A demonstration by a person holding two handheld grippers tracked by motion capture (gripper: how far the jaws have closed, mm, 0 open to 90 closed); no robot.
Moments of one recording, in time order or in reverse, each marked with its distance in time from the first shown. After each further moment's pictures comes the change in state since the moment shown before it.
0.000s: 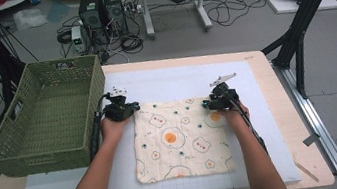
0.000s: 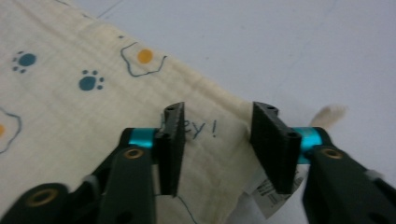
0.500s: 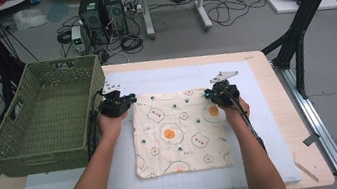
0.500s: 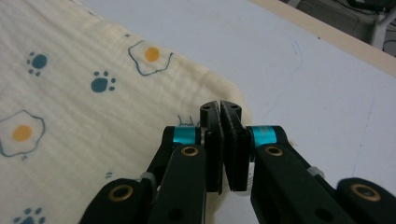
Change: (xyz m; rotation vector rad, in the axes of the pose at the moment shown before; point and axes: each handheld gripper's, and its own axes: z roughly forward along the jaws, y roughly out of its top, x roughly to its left) left arm 0.000 0.015 -0.020 -0.130 0.013 -0.024; right arm 0.006 0.013 -0.018 -0.124 -0.068 -0.075
